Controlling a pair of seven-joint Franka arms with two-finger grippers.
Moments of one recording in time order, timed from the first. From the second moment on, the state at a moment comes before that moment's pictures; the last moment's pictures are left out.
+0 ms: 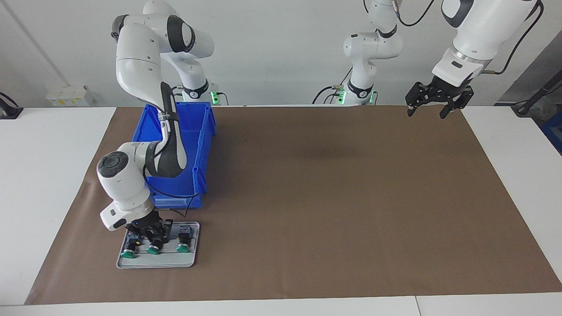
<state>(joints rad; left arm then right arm) -0.06 -0.04 -0.03 -1.59 -0.03 1.54 0.06 0.02 0.64 -0.06 -1.55 0.05 2.39 0.01</state>
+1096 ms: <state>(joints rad) -0.06 -0.04 -0.03 -1.59 -0.03 1.54 0.06 0.36 0.46 -0.06 -1.28 0.00 1.92 1.46</state>
